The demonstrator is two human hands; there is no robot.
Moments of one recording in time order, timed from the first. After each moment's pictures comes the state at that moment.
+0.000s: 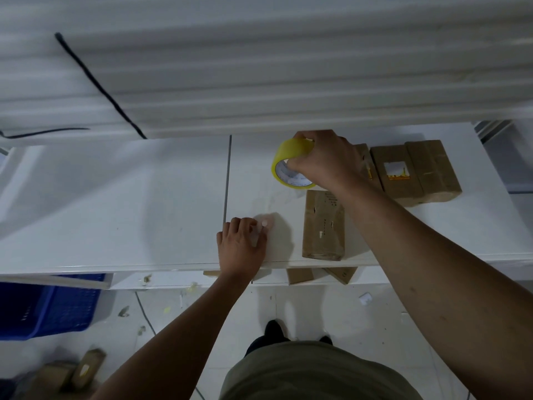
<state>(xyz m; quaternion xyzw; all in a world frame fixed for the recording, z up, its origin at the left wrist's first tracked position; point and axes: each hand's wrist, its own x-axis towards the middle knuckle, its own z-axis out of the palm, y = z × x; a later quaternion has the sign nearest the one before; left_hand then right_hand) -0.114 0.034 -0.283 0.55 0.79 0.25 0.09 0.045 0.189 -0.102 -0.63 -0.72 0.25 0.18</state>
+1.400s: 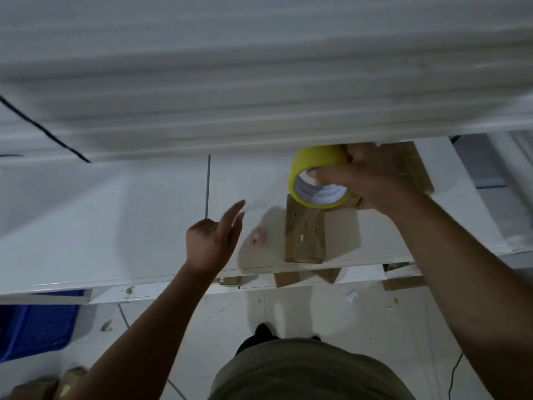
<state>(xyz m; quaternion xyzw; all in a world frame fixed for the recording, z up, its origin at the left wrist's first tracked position) -0.148 0.058 -0.250 0.70 0.60 0.36 -0.11 0.136 0.163 -0.065 -0.52 -0.67 0.47 0.27</state>
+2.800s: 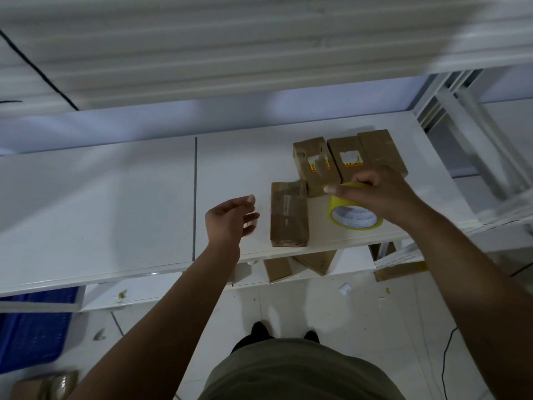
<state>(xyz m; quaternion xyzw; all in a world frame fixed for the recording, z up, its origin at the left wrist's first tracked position) -0.062 0.054 -0.173 0.14 0.66 0.51 0.54 0.219 0.114 -0.105 -0.60 -0.67 0.38 0.20</state>
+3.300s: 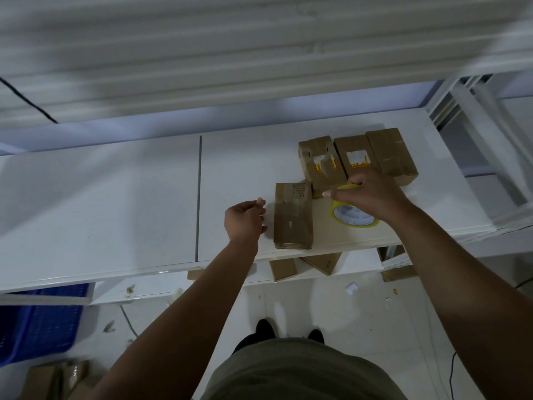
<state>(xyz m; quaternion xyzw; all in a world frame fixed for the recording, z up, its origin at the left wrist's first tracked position) -0.040 0.085 -0.223 0.15 0.73 0.47 0.48 0.216 0.151 -0.156 -0.63 -0.70 0.31 0.14</state>
